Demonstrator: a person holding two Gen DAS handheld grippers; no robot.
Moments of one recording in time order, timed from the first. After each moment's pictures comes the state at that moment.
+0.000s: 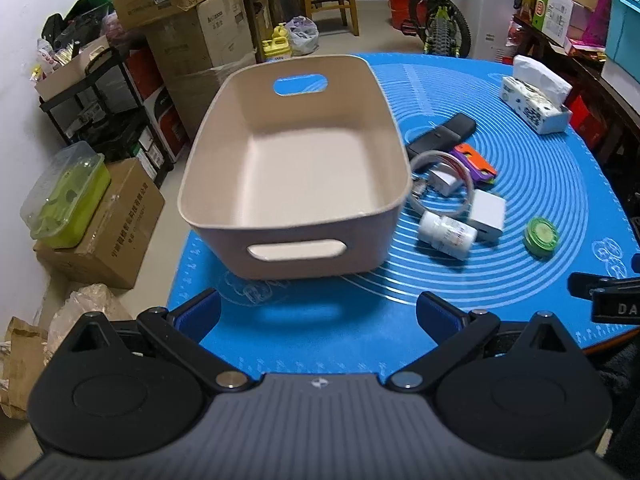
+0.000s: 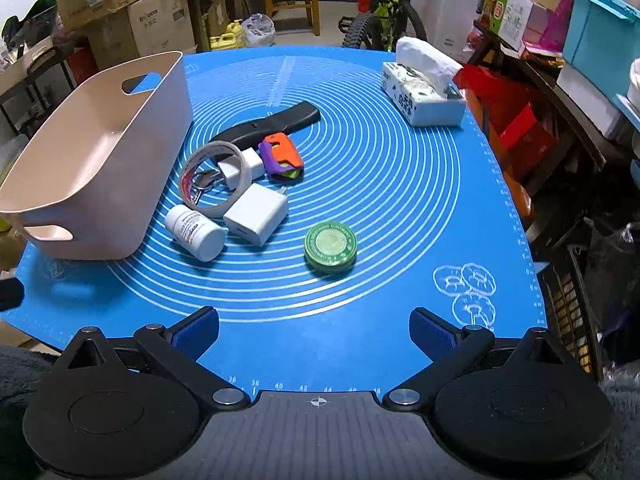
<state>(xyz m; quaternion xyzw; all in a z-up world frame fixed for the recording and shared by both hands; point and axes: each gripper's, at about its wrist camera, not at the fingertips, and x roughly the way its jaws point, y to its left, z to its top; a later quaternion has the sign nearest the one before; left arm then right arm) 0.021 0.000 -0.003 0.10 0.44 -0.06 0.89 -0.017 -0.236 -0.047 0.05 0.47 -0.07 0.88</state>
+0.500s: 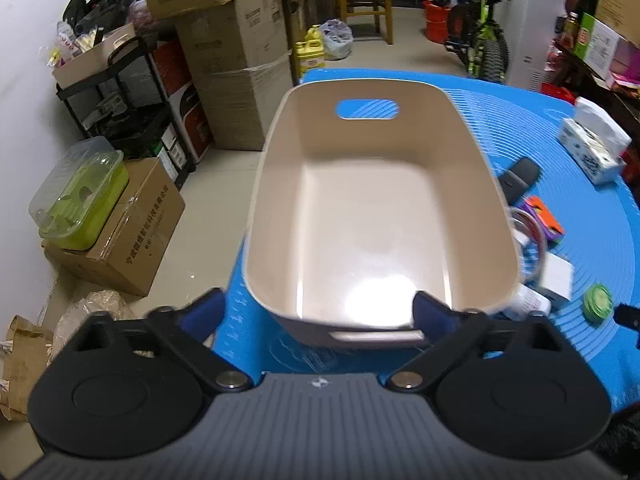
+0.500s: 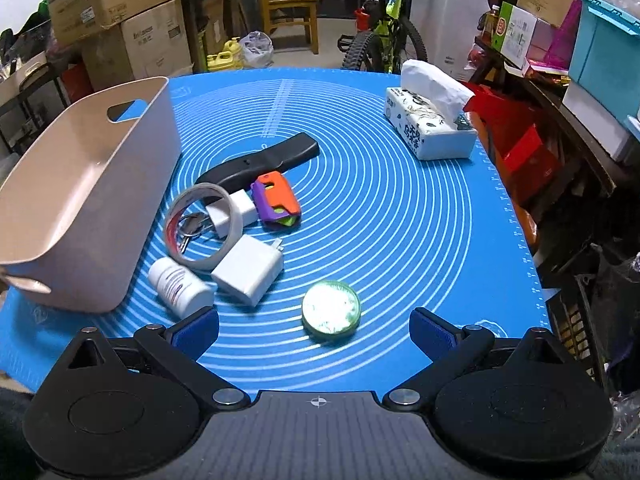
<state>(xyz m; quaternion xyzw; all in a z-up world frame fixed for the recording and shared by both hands) 0.105 0.053 -0.003 0.07 0.44 -0.02 0.89 0.035 -0.244 -0.057 0.05 0.45 -0.08 0.89</state>
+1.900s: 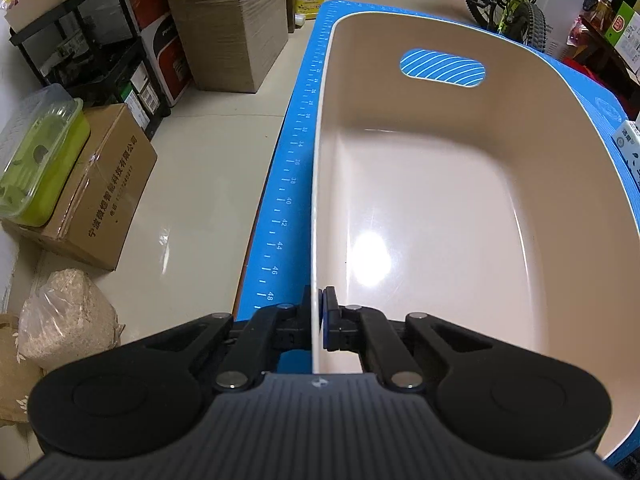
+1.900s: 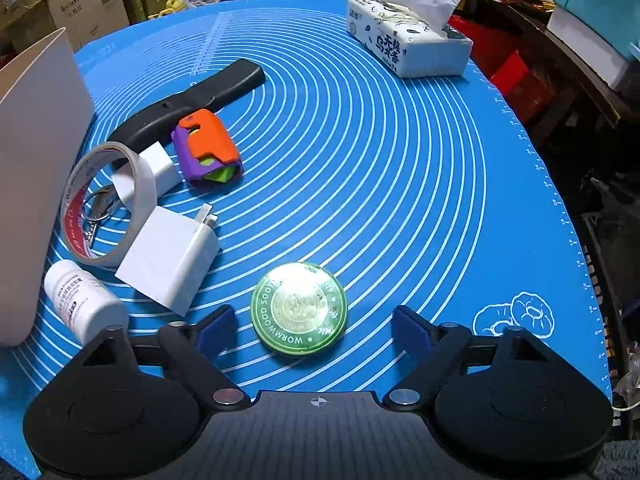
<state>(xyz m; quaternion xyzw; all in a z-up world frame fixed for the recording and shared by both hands) 0.219 0.094 -0.061 0.04 0.53 -0.05 0.84 0.088 -0.264 -0.132 0.09 0.51 -0.14 0.84</state>
